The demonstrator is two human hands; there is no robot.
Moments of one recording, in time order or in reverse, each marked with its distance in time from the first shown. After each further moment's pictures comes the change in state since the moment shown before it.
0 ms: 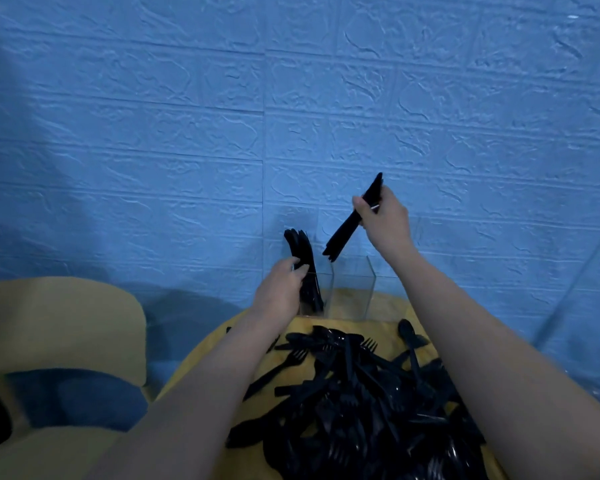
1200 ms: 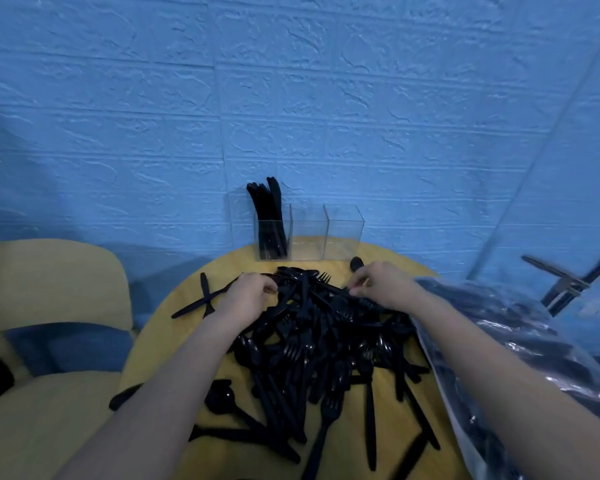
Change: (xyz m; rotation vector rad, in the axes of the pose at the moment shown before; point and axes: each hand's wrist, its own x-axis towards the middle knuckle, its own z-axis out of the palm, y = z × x) left_hand -0.091 0.025 0.013 -0.042 -0.267 -0.091; right_hand -0.145 0.063 -0.091 -0.679 -0.675 0.098
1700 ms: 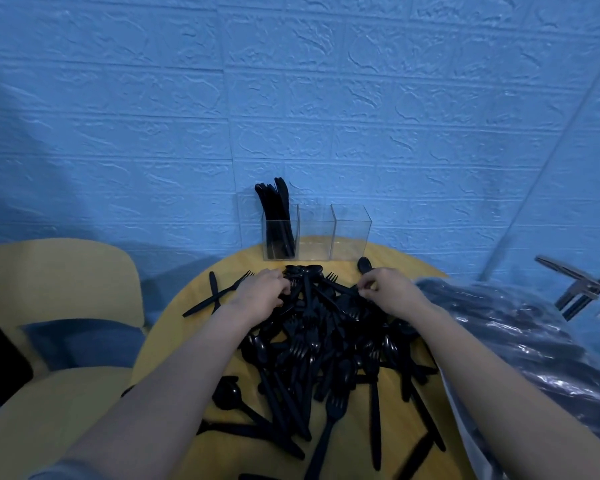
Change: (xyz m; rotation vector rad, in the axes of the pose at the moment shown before) left_hand 0.006 0.005 -0.003 0.399 -0.095 0.194; right_hand 0.006 0.013 0.020 -0.006 0.082 0.060
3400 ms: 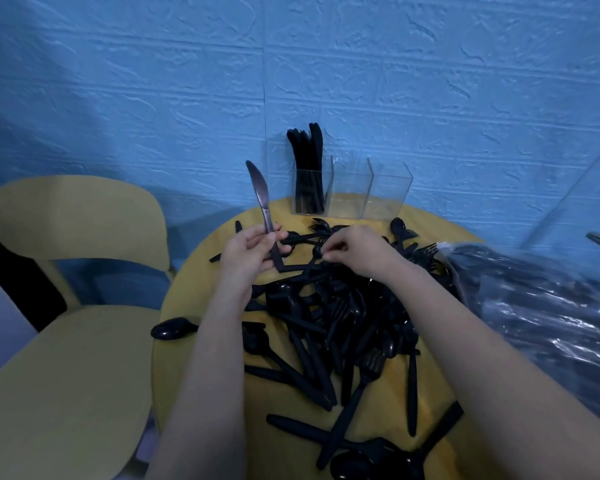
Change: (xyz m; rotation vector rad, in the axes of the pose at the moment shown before) left_hand -0.076 0.002 -0.001 -1.573 0.543 -0.466; right_hand 0.004 -0.087 0.027 0.135 -0.122 -0.246
